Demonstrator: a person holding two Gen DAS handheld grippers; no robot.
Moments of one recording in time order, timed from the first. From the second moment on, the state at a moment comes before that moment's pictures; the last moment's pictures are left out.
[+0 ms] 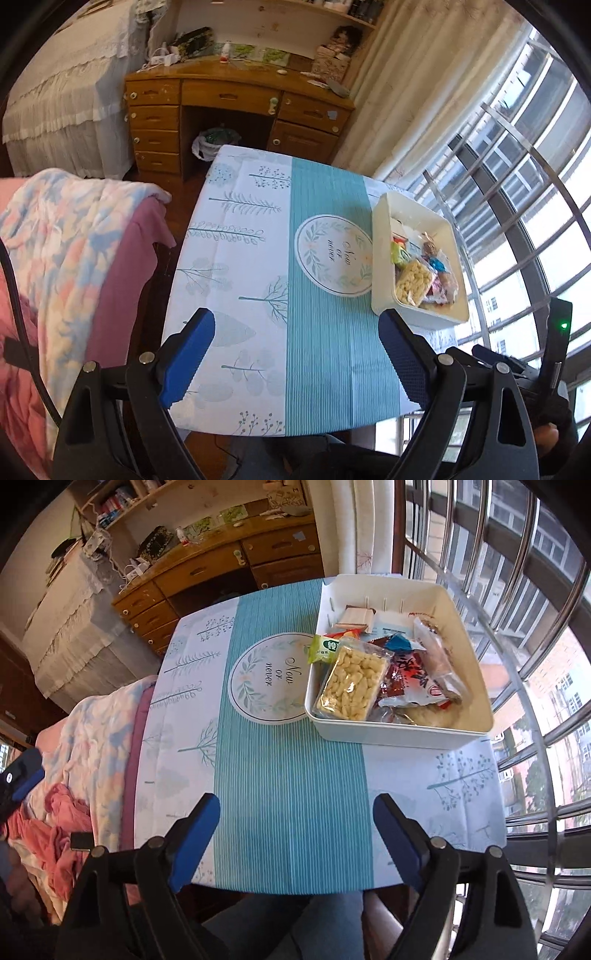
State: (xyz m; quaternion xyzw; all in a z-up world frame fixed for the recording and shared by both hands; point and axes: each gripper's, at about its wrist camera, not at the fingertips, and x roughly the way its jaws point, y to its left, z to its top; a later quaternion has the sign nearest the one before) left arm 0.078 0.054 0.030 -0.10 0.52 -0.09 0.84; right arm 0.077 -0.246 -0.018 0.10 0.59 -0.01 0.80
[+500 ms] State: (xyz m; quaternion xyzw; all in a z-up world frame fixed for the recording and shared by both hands) left arm 0.046 -0.021 0.112 -0.06 0.46 -0.09 0.88; right arm 0.030 -0.245 0.082 0.10 0.52 0.05 0.84
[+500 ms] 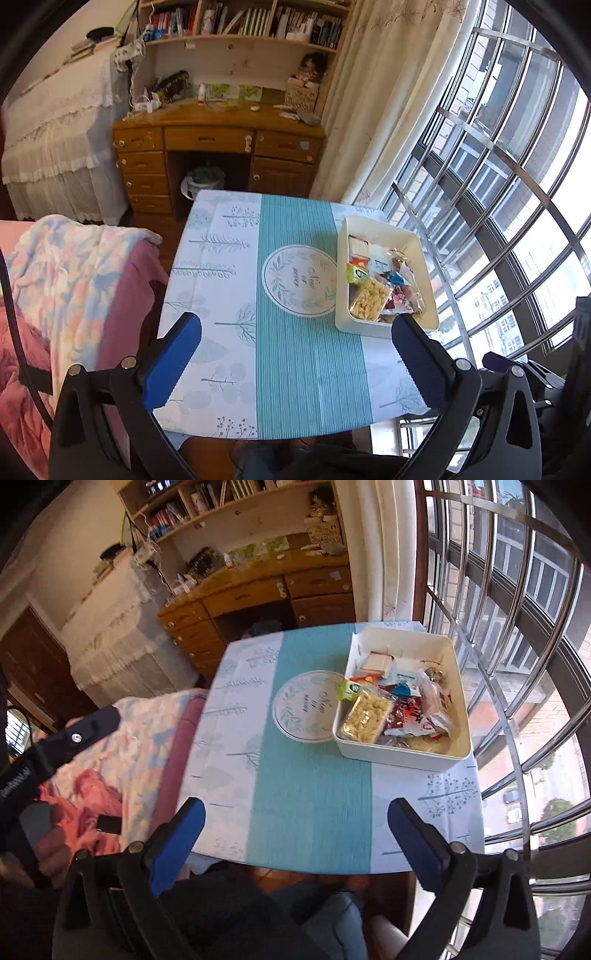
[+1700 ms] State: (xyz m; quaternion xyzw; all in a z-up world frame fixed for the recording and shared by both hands) left arm 0.008 -0.056 0.102 -0.03 0.45 -0.03 0.89; right arm 0.009 -0.259 0.057 0.10 0.53 0.03 0.84
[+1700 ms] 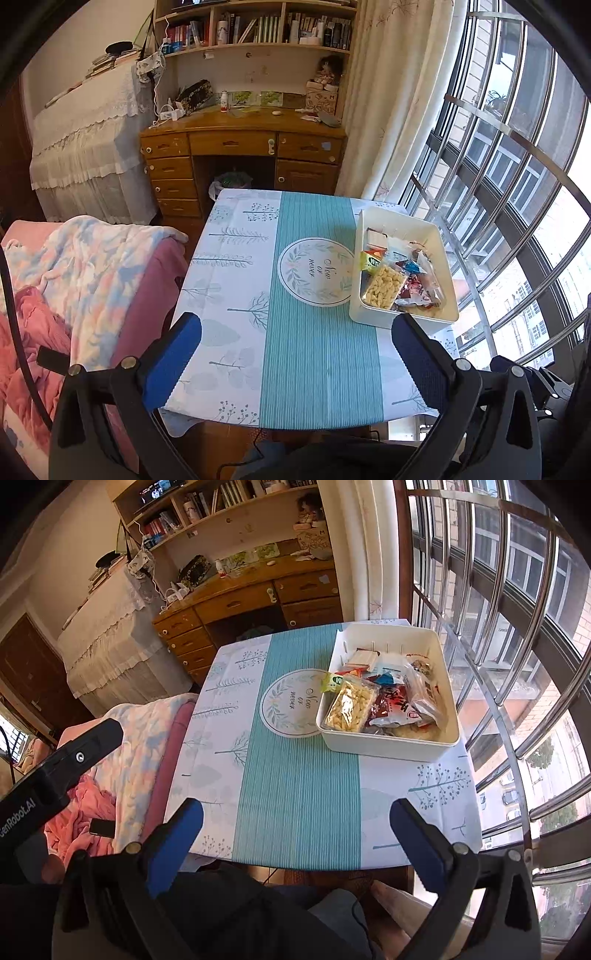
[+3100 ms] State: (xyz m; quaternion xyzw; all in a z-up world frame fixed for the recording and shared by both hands) left arm 0.021 -0.057 0.093 -0.02 0.47 -0.05 0.88; right arm 0.014 -0.256 0.048 0.11 0.54 0.03 0.83
